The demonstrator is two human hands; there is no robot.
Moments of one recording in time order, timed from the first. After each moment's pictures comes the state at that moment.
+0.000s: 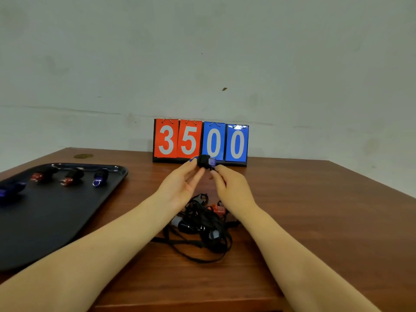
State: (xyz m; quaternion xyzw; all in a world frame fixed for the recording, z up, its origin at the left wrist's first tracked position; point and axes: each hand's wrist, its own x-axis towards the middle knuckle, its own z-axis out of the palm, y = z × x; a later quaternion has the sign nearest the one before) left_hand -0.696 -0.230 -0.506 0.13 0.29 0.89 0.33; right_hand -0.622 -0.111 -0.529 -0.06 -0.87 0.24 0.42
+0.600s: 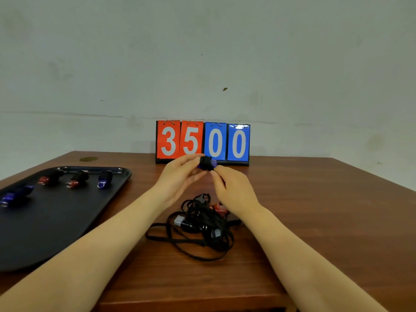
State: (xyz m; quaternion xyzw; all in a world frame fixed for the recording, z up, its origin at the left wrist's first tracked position) left_hand -0.711 -0.237 -0.500 0.32 0.49 0.78 0.22; right_hand -0.614 -0.116 -0.524 -0.04 -0.90 0.17 0.41
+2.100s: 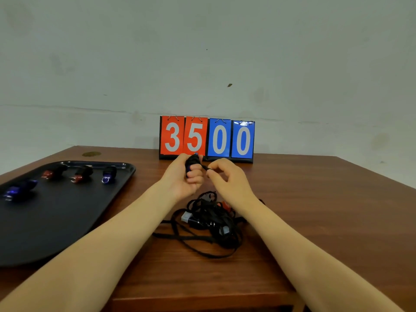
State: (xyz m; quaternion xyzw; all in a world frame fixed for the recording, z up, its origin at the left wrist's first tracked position) left_hand -0.722 -0.235 -0.501 0.10 0.33 0.82 0.45; right_hand -0.628 -0.131 -0.523 -0.01 -0.85 0.35 0.39
